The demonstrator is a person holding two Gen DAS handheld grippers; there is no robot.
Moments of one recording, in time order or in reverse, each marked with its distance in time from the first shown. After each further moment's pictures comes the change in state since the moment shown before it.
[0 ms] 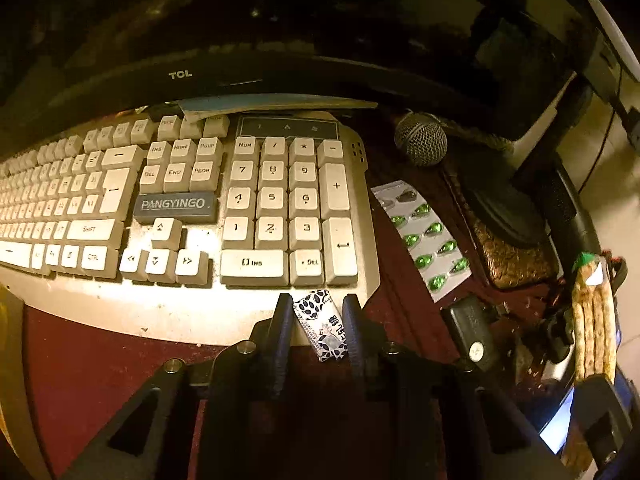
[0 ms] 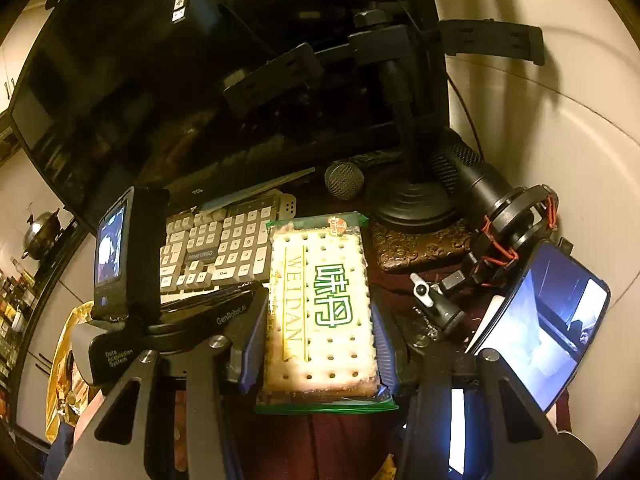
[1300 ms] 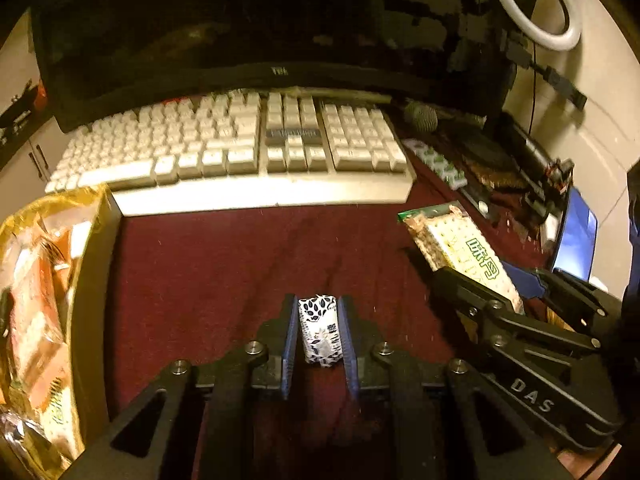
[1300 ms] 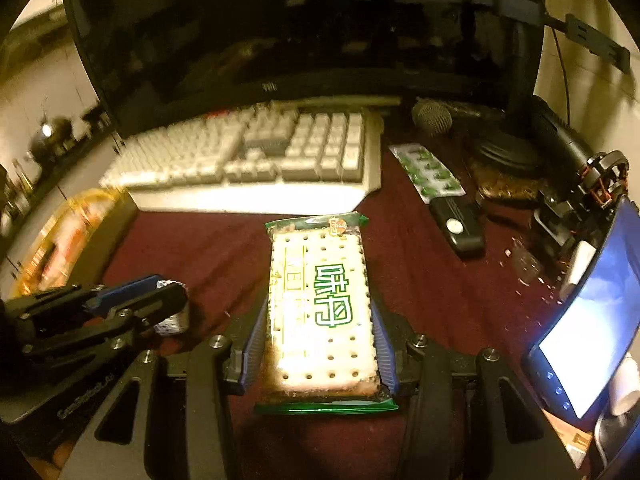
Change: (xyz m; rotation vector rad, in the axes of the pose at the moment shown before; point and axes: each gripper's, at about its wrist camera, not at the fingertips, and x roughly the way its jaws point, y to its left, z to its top) left arm -0.096 0.083 -0.110 0.070 -0.161 0.000; right arm 0.032 0.077 -0.080 -0.223 0.072 0.013
